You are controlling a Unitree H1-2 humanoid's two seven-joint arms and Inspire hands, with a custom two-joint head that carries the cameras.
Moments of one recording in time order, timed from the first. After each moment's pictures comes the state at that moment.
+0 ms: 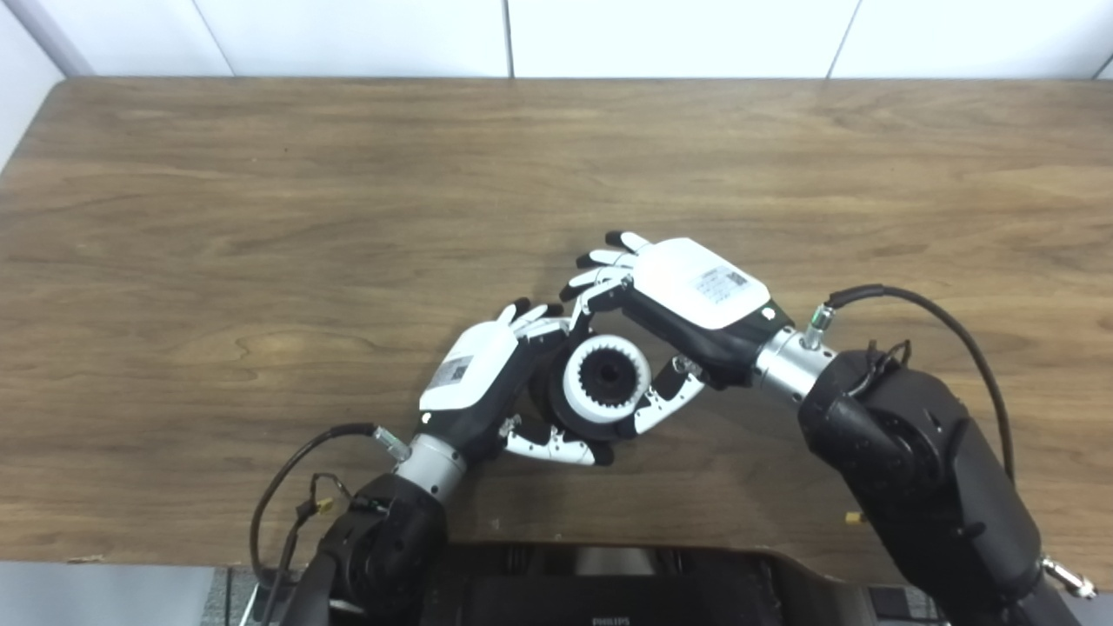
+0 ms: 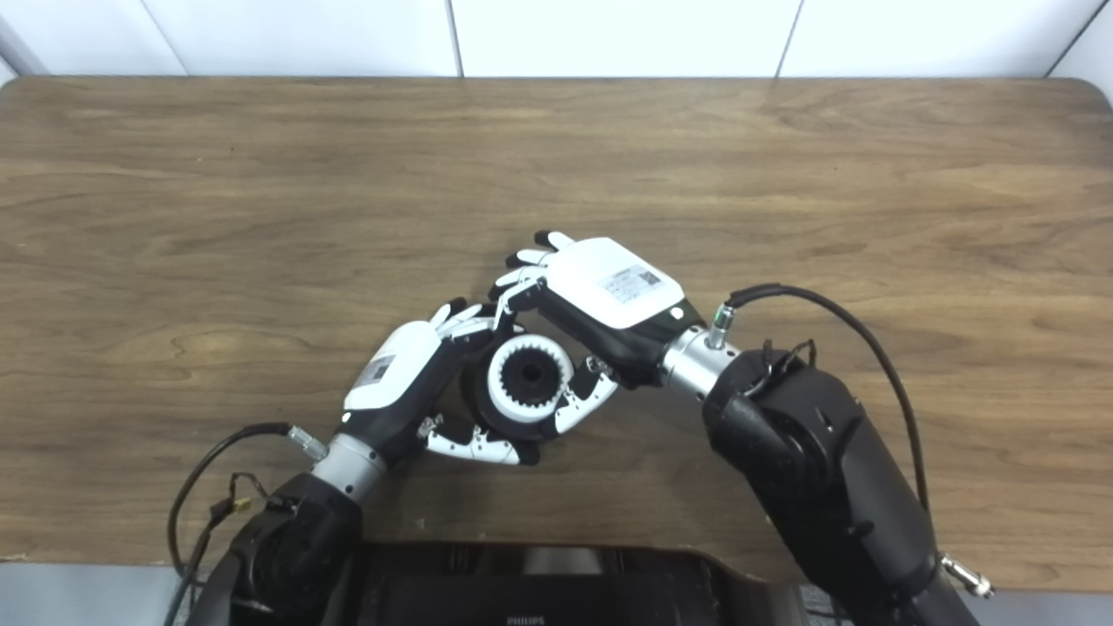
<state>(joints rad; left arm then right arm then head) 0.19 0.14 -0.37 -0.37 0.73 0.09 -0.23 -0.13 -0.29 0.44 -0.55 -0.85 0.09 0.62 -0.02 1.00</state>
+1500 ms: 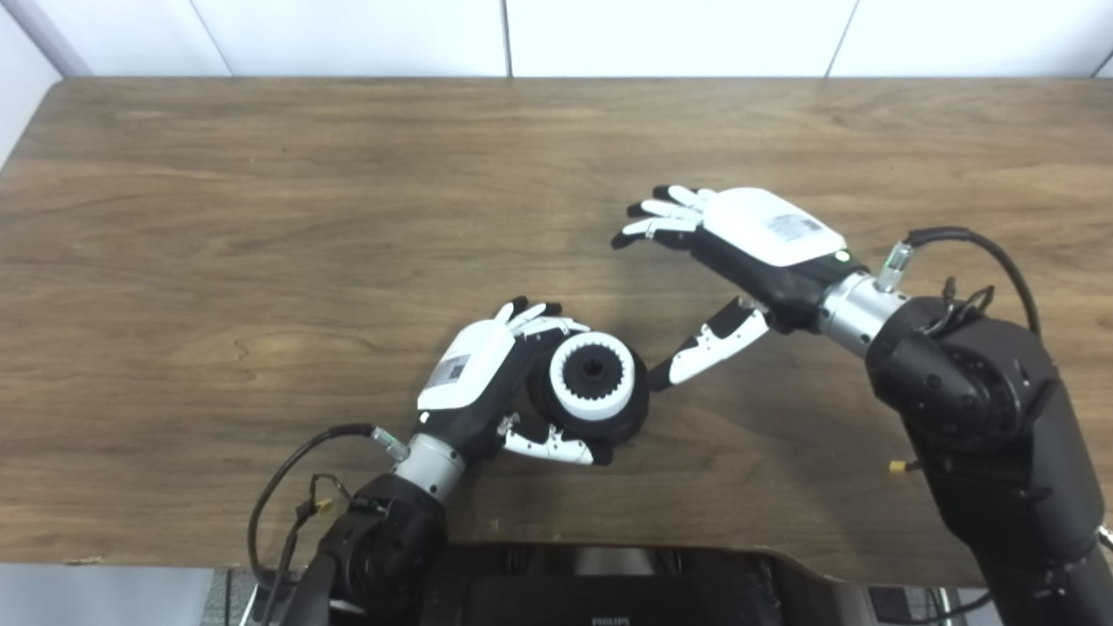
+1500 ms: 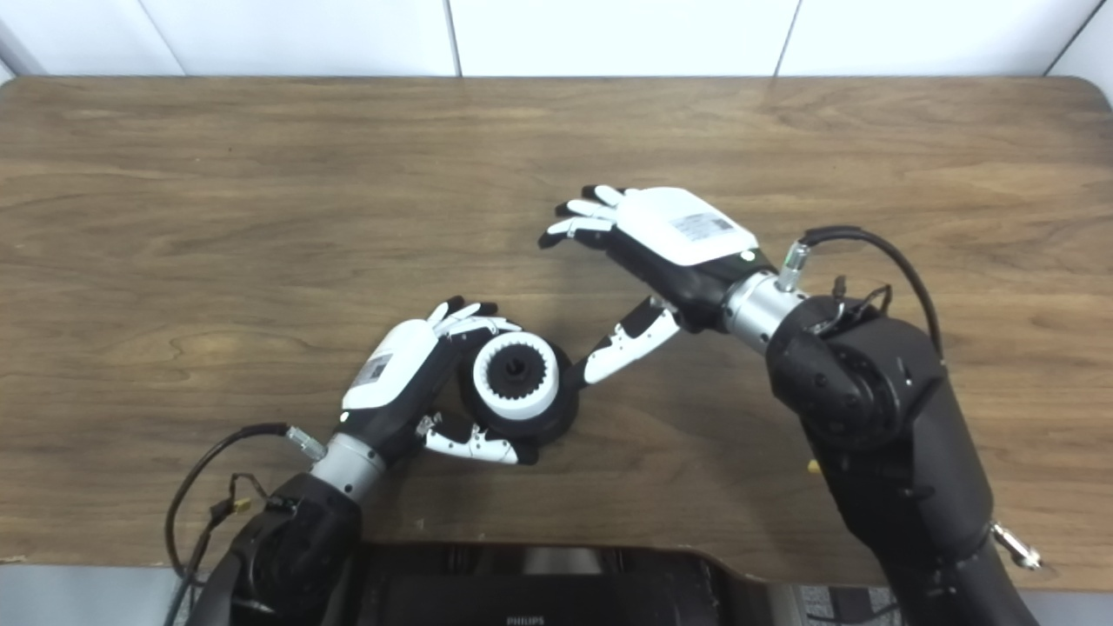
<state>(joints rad) 0.19 0.14 -0.36 -0.36 0.74 0.10 -0.21 -0.20 -0.33 0.27 -0.63 -0.85 0.28 0.84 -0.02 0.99</state>
